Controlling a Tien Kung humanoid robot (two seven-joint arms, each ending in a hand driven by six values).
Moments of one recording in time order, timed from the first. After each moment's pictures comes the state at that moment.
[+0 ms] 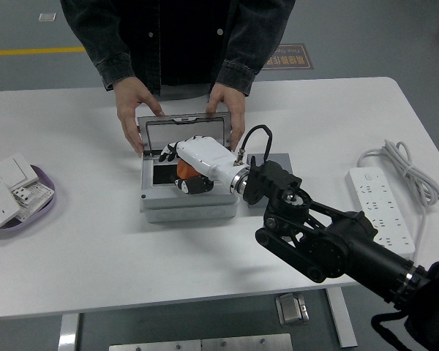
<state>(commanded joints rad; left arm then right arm) -0.04 0.12 -1.32 -0.18 1.37 -0.06 0.27 0.65 0.00 0.66 1.08 -2.03 -0.07 -0.03</state>
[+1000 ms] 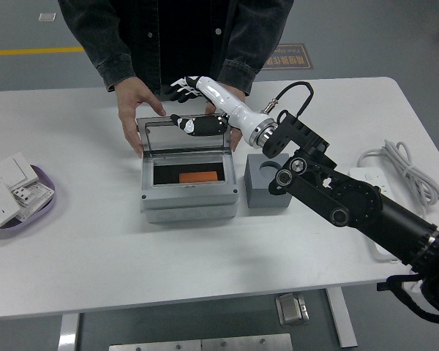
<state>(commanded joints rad) -0.04 0.12 -1.32 -0.18 1.38 -0.06 0.27 0.82 -0.09 0.69 1.01 -1.44 -0.12 0.07</state>
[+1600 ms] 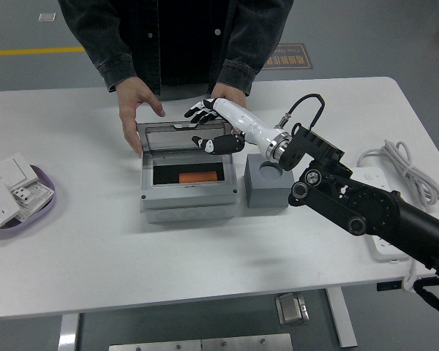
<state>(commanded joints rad) -0.04 0.12 -1.31 -0.18 1.37 -0.06 0.26 0.77 -0.23 0.57 1.15 -1.44 -0.14 0.02</state>
